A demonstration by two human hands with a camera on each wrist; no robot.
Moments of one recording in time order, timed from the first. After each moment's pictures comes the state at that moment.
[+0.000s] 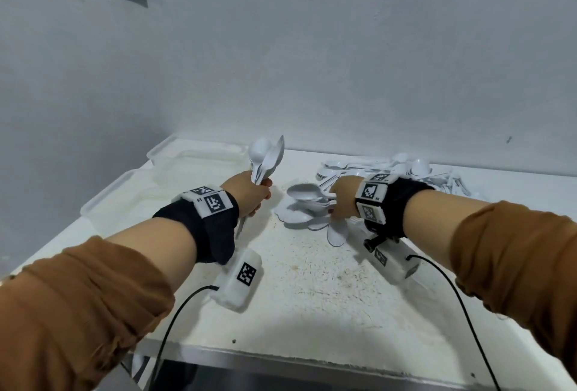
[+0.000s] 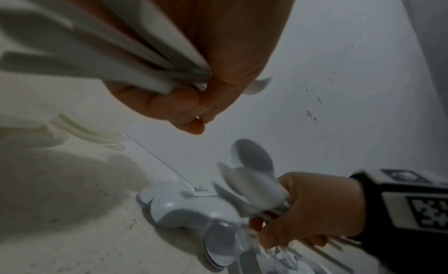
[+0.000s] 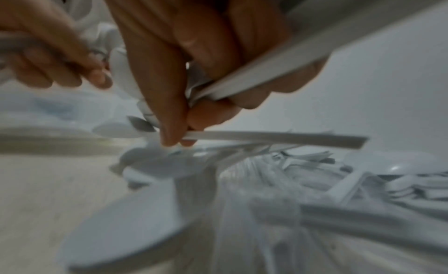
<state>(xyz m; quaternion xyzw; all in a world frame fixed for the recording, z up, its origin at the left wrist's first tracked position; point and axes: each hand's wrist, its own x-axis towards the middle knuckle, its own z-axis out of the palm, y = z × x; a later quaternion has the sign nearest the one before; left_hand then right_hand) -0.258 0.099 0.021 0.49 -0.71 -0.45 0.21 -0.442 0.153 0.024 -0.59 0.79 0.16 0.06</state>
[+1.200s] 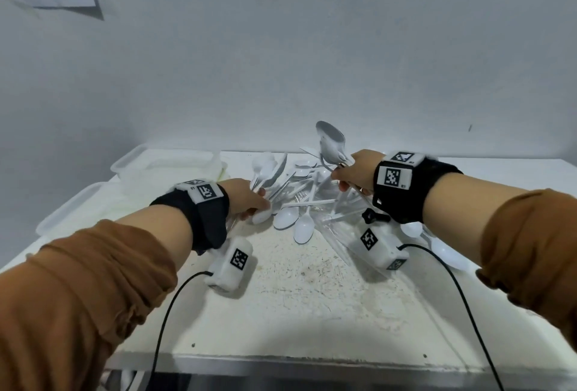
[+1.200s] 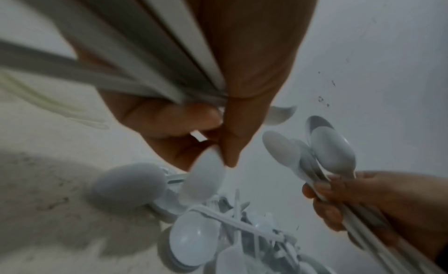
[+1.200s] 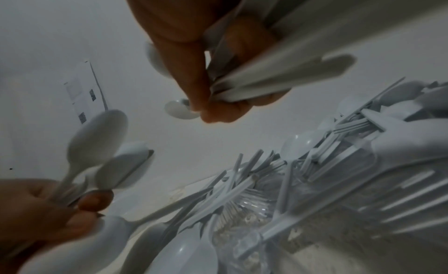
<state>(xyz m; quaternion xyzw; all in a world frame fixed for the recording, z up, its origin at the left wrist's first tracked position) -0.304 0.102 0.024 0.50 -0.80 -0.32 -0.01 -0.501 0.214 0.058 -0.46 0.85 -0.19 0.19</state>
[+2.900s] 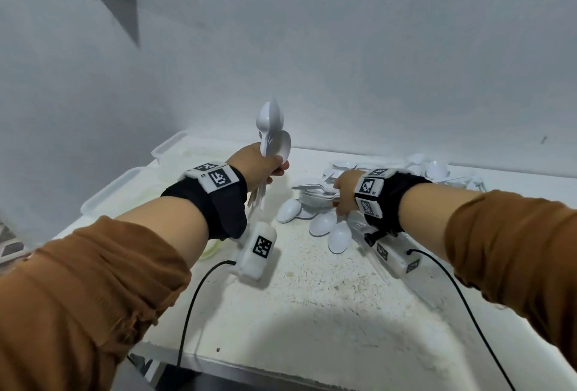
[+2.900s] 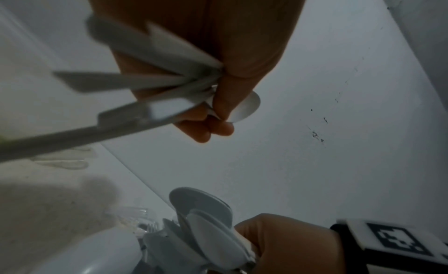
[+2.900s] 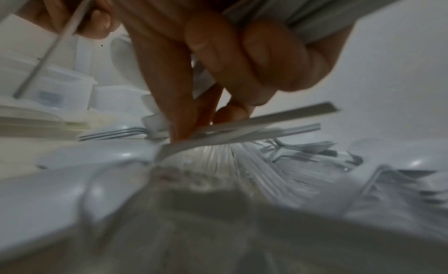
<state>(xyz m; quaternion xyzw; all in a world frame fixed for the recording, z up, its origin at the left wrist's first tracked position) -0.289 0.077 0.036 0.43 -0.70 -0.48 0.31 -0.460 0.137 0.025 -0.60 0.78 0.14 0.09</state>
